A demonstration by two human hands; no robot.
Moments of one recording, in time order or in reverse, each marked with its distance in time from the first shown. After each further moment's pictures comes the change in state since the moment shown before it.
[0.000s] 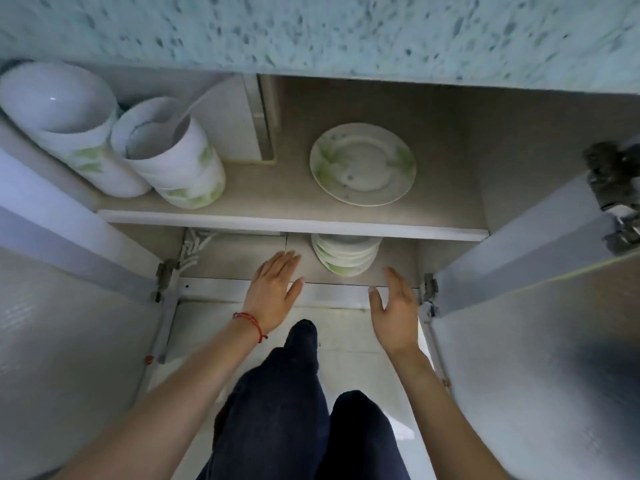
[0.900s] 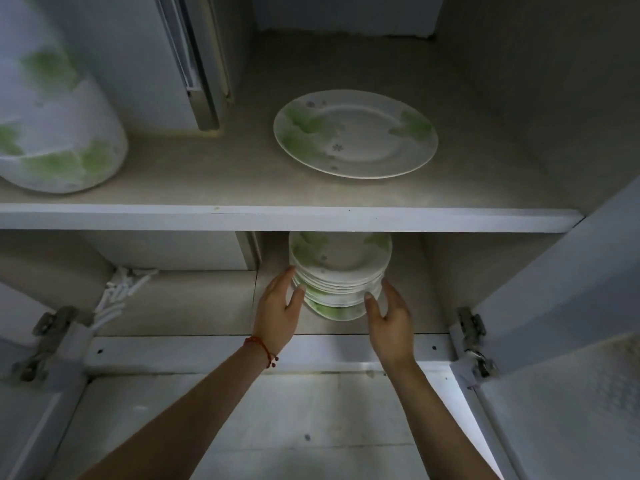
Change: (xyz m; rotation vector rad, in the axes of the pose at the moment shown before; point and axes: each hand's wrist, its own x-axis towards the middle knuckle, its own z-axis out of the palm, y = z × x) left_hand 0.124 -0.060 0.176 -0.508 0.293 -0.068; right_hand 0.119 0.117 0.132 0.360 0.173 -0.057
